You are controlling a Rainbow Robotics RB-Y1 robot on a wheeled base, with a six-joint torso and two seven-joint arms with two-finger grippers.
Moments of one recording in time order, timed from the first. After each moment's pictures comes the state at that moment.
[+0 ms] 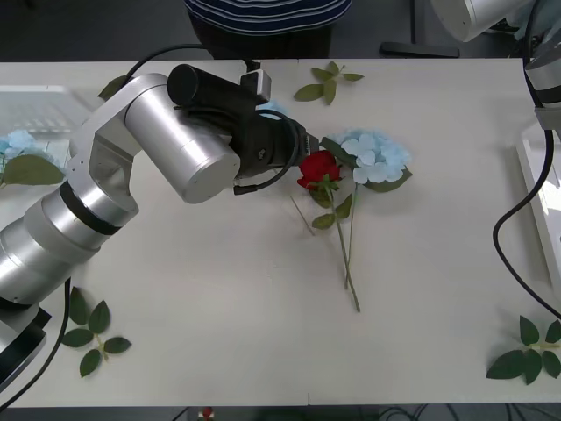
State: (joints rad) right arm -1.00 -0.56 0.30 -1.64 -0.20 0.77 1.02; left arm -0.75 0.47 -0.60 -1.75 0.56 1.13 -0.67
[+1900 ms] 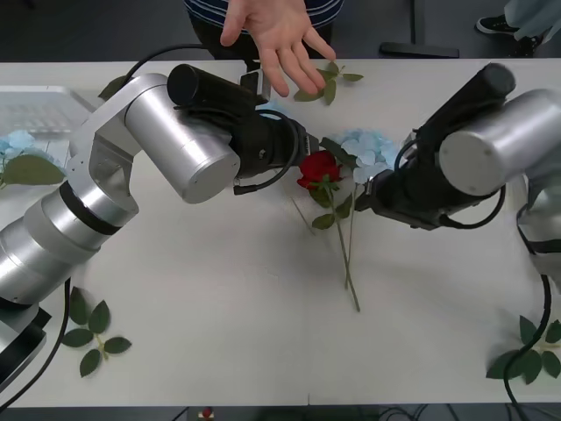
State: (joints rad) right arm -0.51 -0.52 0.28 -1.81 -0.67 1.65 0.75; left arm -0.75 0.47 -0.60 -1.75 0.56 1.13 -0.67
